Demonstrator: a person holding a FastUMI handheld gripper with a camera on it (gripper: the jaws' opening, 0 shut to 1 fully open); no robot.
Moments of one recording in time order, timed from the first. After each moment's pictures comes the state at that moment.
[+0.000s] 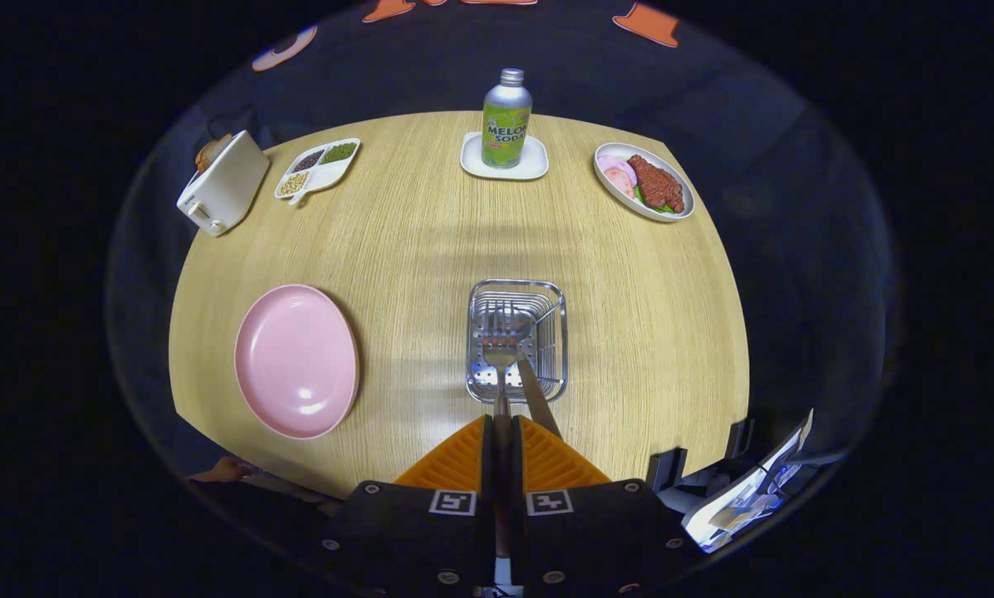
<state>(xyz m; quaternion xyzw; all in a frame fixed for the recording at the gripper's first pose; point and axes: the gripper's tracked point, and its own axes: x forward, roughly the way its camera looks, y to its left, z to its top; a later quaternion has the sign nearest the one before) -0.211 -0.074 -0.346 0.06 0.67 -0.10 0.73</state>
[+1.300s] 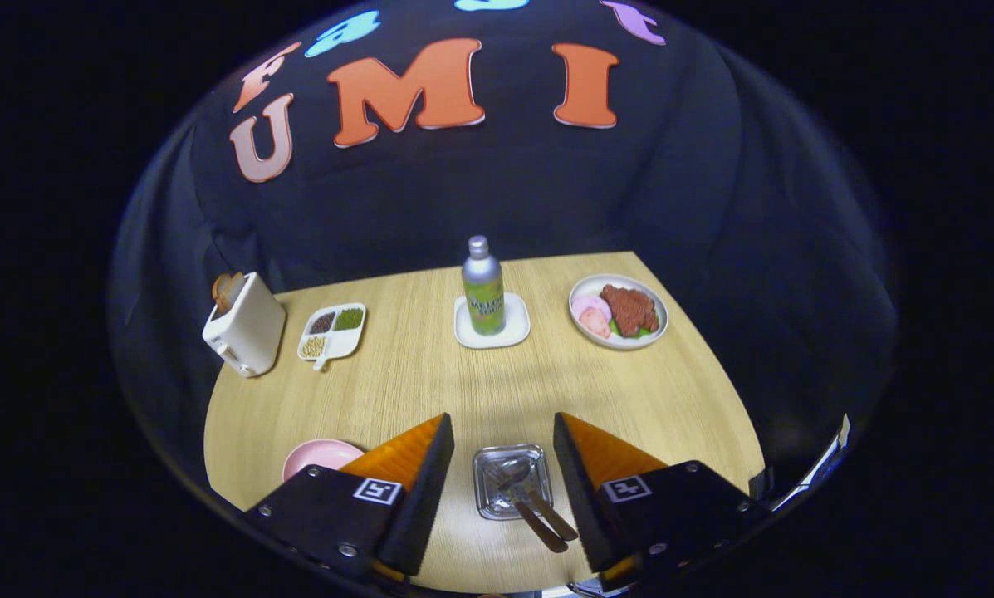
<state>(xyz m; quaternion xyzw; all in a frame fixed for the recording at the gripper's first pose) -0.089 -0.126 -0.257 0.10 0.41 -0.16 0.89</state>
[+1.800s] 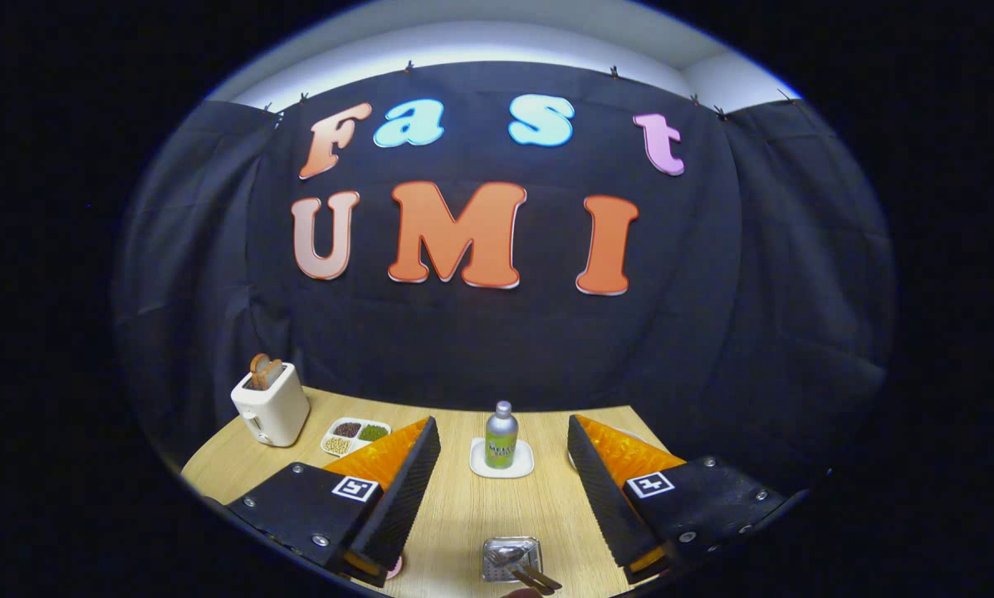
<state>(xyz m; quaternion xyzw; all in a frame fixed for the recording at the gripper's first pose) -0.051 -0.107 -0.107 0.01 0.16 -0.15 0.98</state>
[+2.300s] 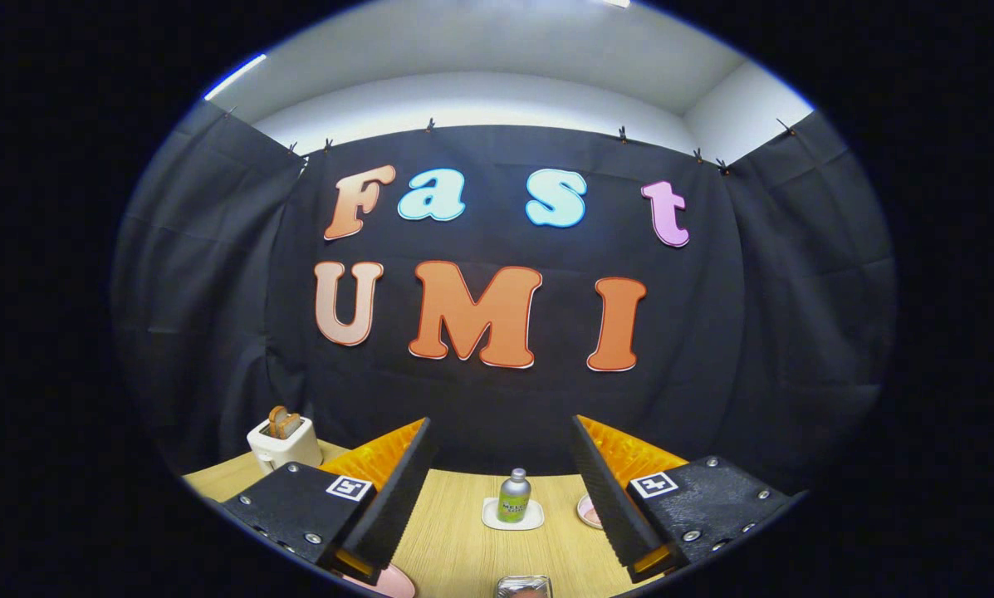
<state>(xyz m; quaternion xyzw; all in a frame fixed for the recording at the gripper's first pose) -0.051 -0.090 -0.047 0.00 0.05 -0.13 0.99</state>
